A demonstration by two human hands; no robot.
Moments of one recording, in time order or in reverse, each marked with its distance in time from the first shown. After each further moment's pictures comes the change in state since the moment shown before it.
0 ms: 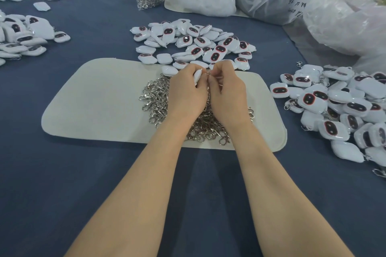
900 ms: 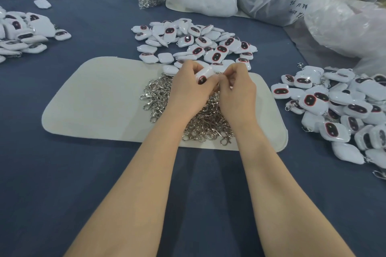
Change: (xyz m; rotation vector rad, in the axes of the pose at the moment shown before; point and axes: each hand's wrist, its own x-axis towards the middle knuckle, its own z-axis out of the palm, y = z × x) left_hand 0.001 0.010 -0.009 -0.290 -0.181 -0.222; right_hand 0.004 0.009 -0.005 0.012 0.117 0.120
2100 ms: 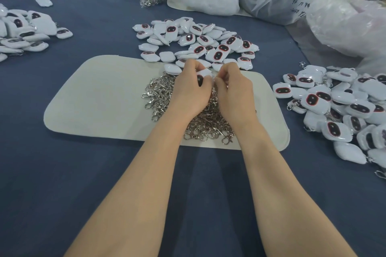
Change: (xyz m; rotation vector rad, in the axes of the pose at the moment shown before) left_hand 0.004 -0.011 -0.002 0.134 -0.005 0.076; right_hand -0.001 -0.005 0.000 -0.178 -0.144 -0.073
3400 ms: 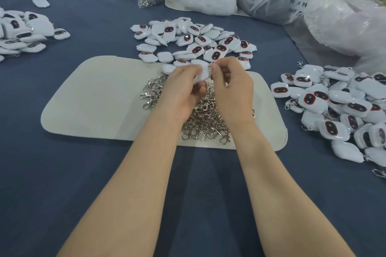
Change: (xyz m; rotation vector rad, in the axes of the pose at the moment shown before) left_hand 0.006 0.010 -0.004 -0.924 0.014 -0.495; right_hand -0.003 -0.015 0.000 0.256 0.154 0.003
